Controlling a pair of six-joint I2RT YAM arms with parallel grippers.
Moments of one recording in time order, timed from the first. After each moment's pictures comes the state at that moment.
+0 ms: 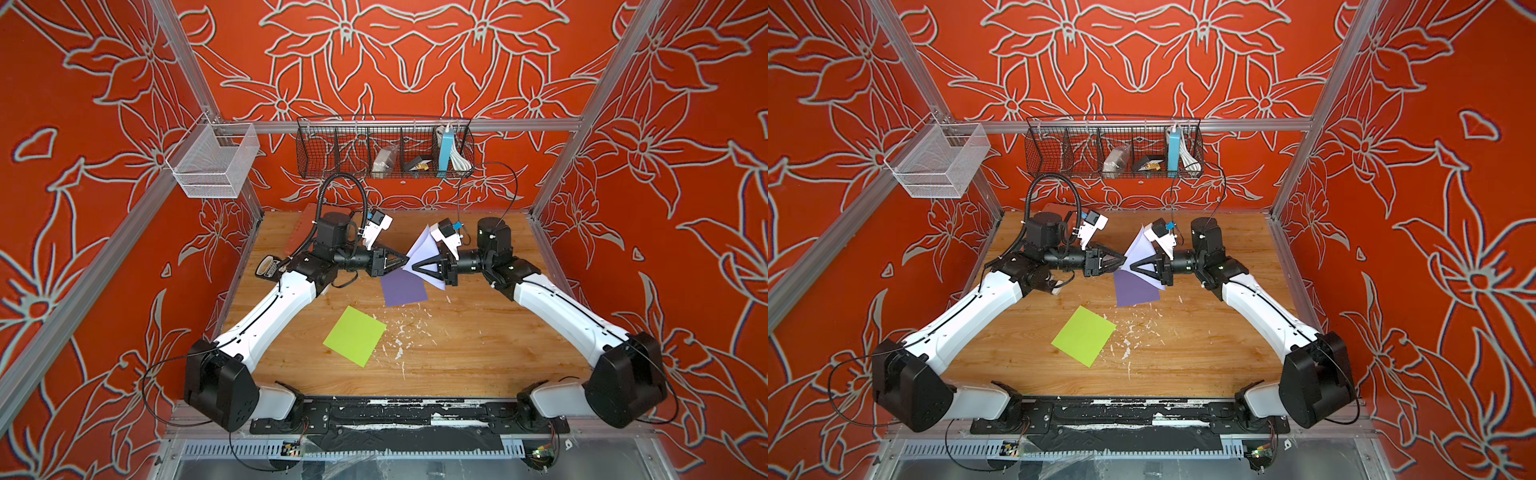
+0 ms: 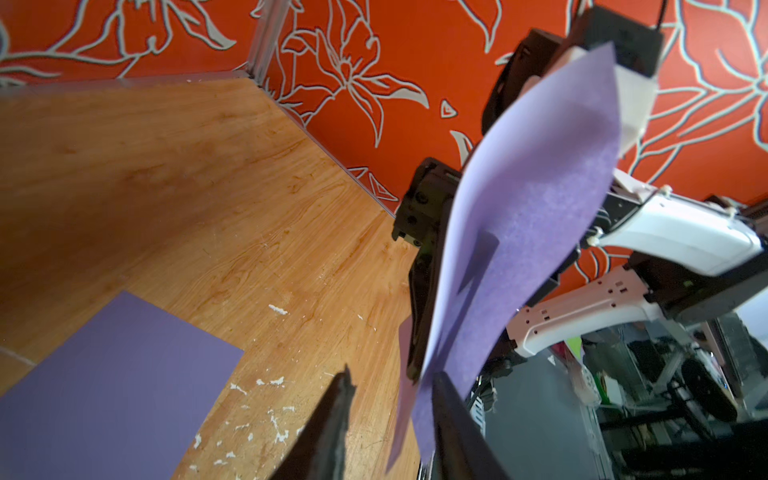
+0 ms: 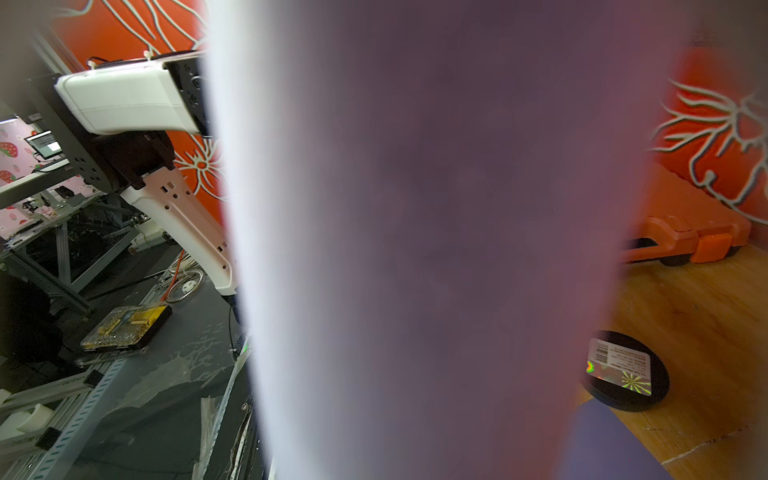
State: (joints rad) left arm -0.38 1.36 1.21 -0.28 0.86 -0.30; right arm 0.45 1.38 1.09 -0.05 -1.11 -0.02
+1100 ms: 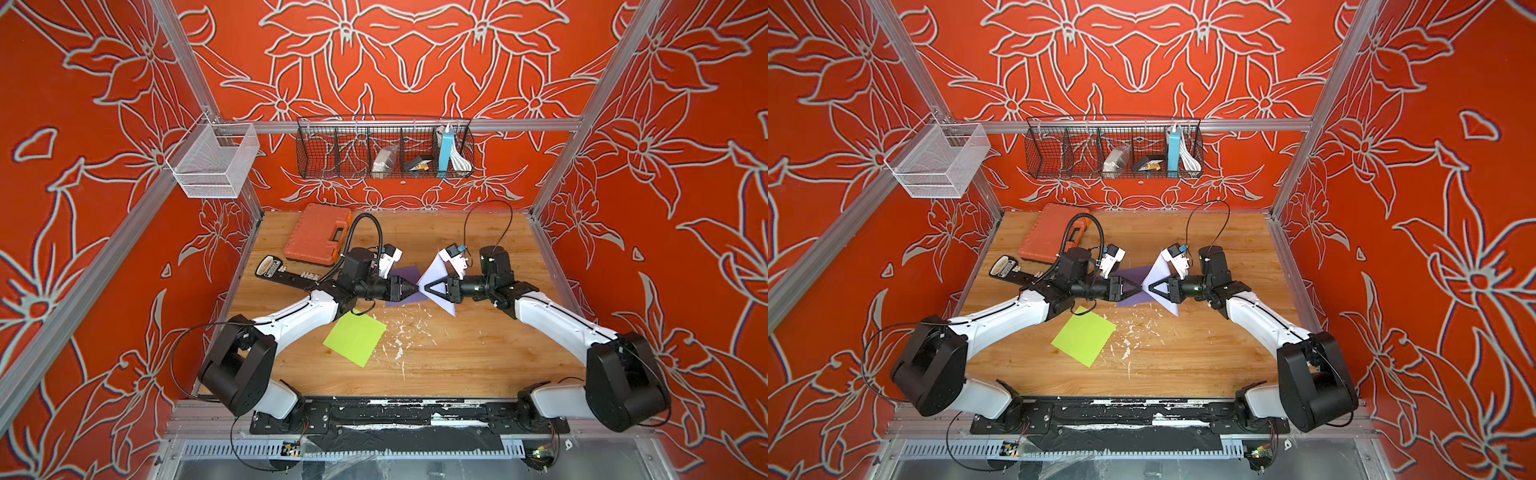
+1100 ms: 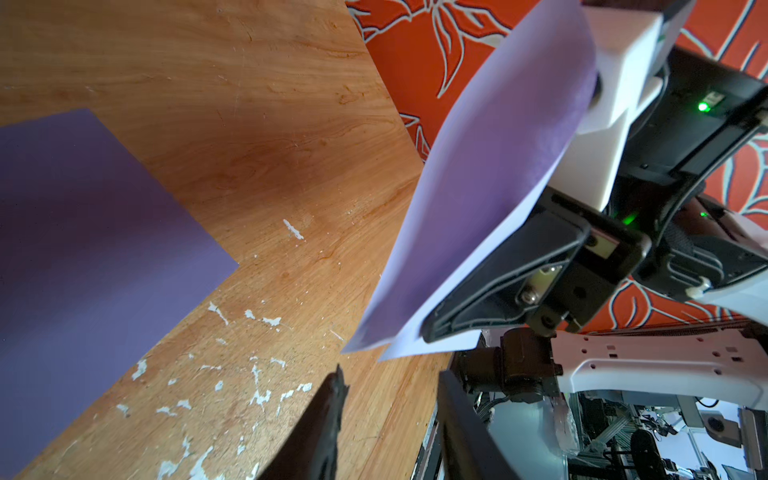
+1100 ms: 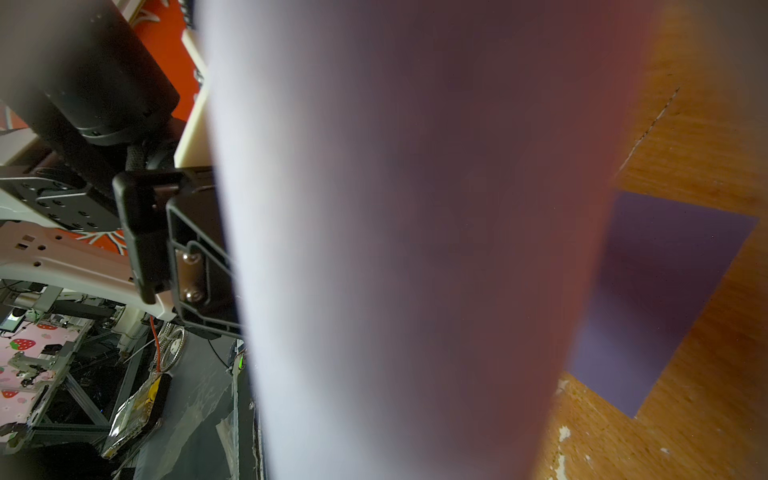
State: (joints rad) left arm -0.52 1.48 0.89 0.10 0.71 -0.60; right arm 0.36 1.36 0.79 -0.03 -0.94 0.21
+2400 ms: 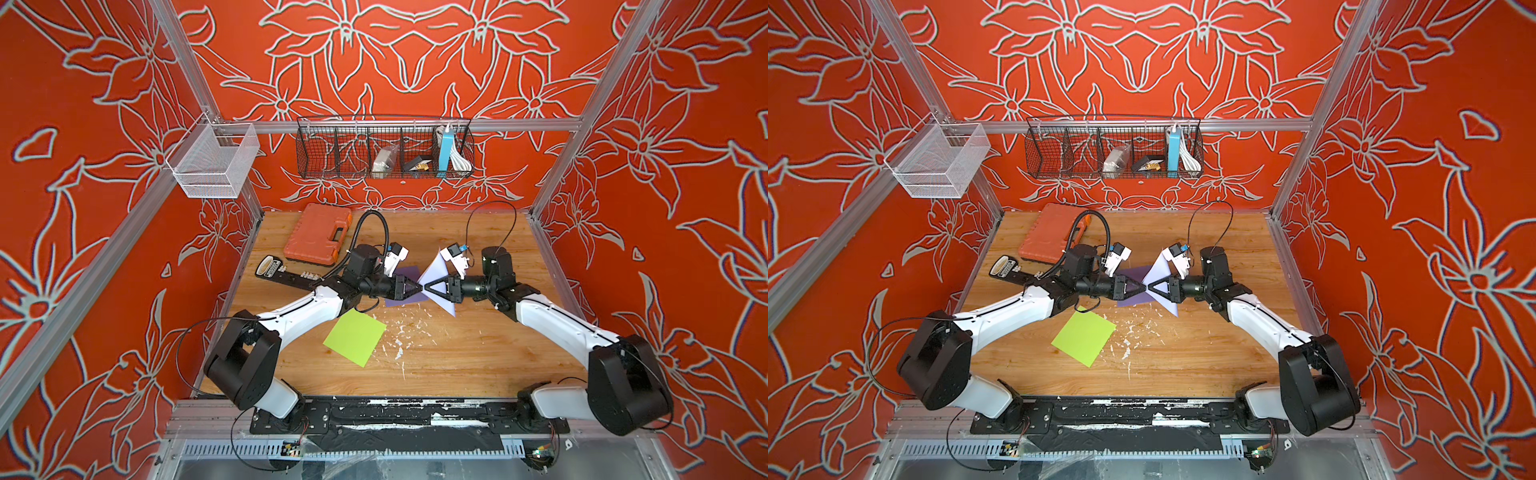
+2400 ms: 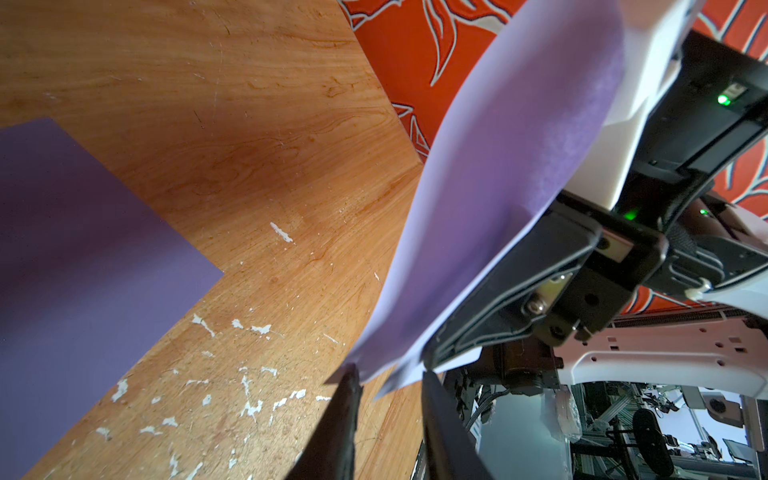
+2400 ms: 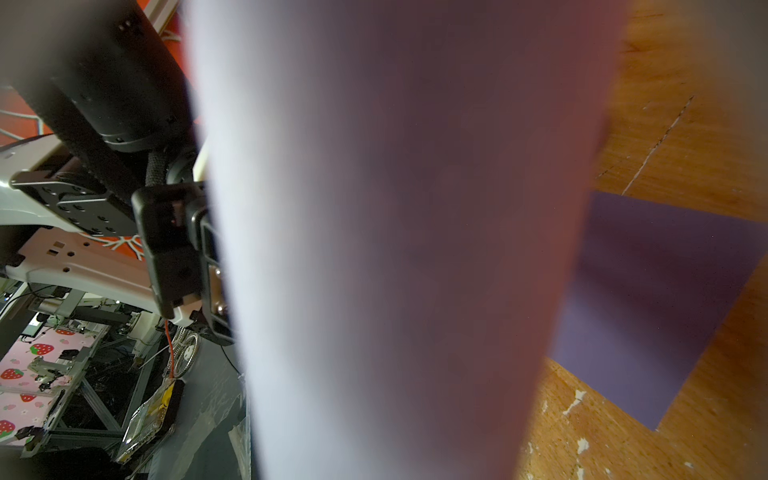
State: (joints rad) left arm -0.54 1.51 0.95 0.05 0.71 -0.55; right arm 0.36 1.34 0.77 0.03 -0.97 0.27
